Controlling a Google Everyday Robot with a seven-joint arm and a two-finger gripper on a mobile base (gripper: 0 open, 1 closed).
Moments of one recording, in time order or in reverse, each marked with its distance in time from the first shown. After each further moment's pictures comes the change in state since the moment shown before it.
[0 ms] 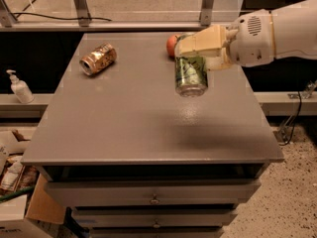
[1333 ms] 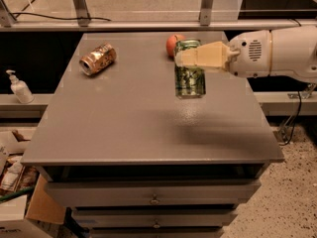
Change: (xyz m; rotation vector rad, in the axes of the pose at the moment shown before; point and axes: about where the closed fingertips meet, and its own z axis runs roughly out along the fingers) arm 0.006 -0.010 0.003 -0.100 -0.103 -0.290
